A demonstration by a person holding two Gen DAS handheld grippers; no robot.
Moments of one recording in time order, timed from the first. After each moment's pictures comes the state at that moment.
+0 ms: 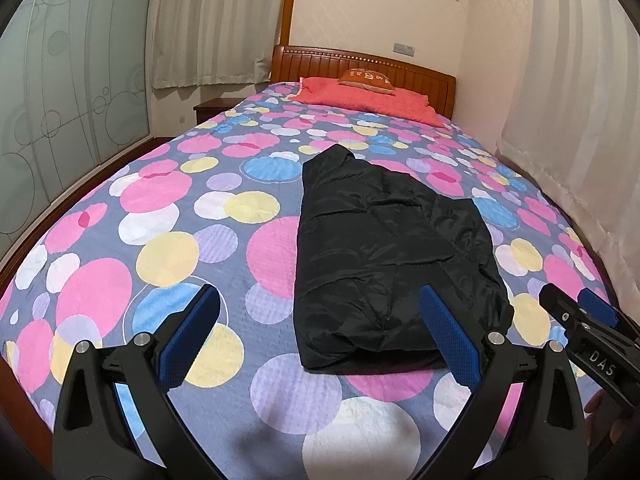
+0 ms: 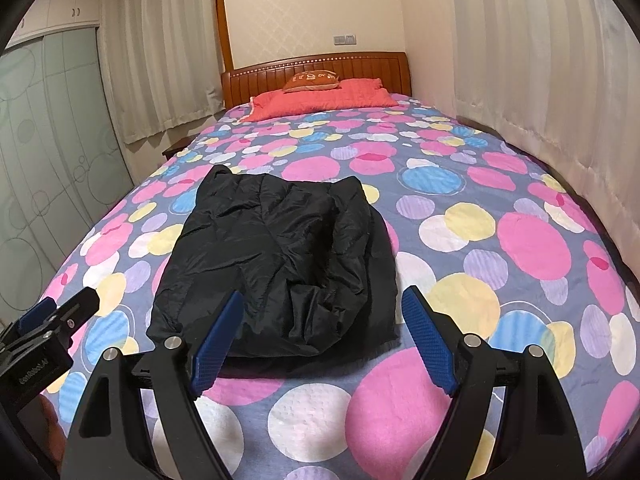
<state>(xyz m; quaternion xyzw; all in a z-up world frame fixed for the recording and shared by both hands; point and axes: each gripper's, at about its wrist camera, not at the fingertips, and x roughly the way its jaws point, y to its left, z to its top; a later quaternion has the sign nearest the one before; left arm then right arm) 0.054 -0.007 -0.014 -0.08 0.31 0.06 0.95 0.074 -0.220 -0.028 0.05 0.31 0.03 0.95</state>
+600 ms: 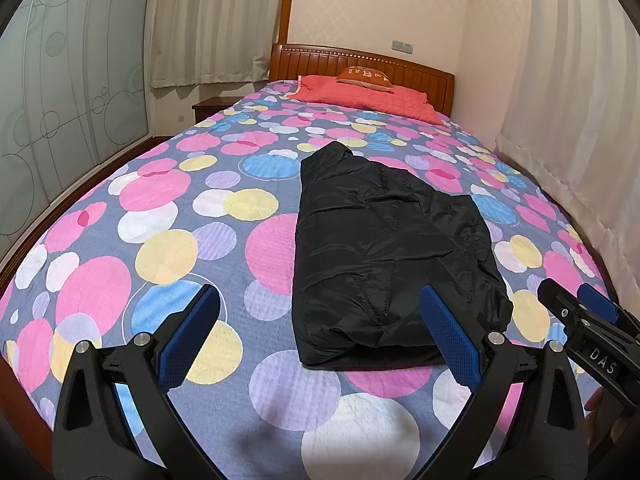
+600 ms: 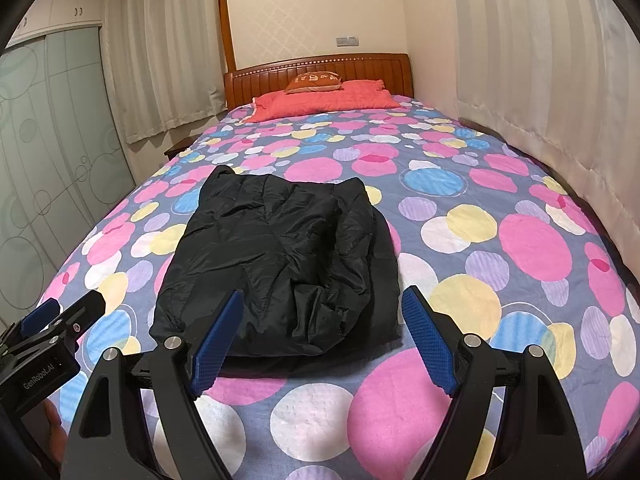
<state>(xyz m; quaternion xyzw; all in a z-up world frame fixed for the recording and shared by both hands) 0.051 -0.008 -0.015 -0.08 0.31 0.06 0.95 0.073 -0.217 -0.027 0.05 0.31 0.03 0.95</state>
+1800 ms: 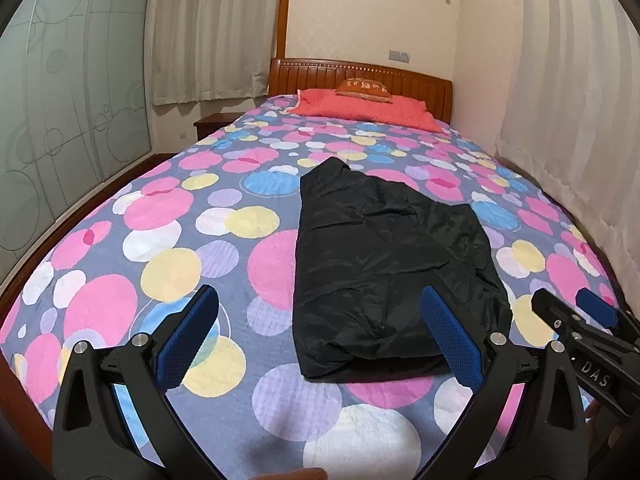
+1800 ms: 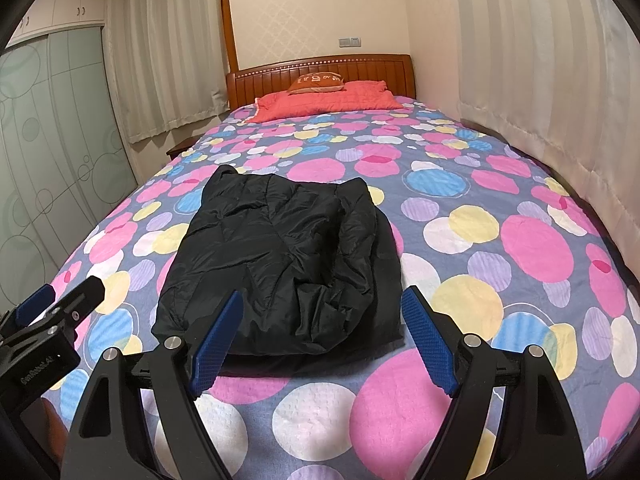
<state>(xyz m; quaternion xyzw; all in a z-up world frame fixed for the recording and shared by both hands) 0.050 -0.017 -0.006 -0.05 0.29 0.06 0.95 0.073 -0.216 -0.028 0.05 0.31 0.03 0.95</state>
